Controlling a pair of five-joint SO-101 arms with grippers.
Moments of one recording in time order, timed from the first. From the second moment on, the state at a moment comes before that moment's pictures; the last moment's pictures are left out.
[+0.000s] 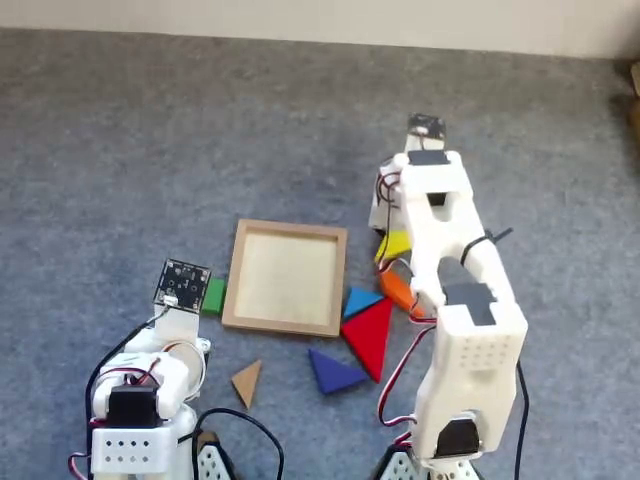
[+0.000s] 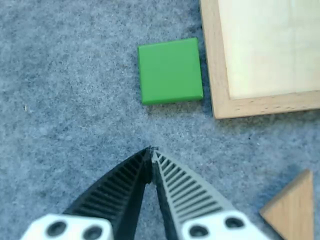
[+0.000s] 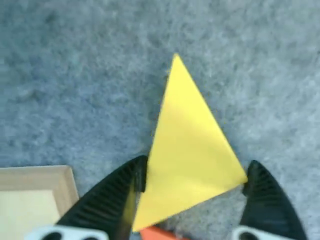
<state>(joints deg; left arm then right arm) -6.7 -102.8 96.0 75.8 -7.5 -11.6 27.1 -6.2 67.1 -11.7</state>
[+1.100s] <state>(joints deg) -6.7 -102.8 96.0 75.8 -7.5 -11.5 37.5 -16.7 73.8 -11.3</state>
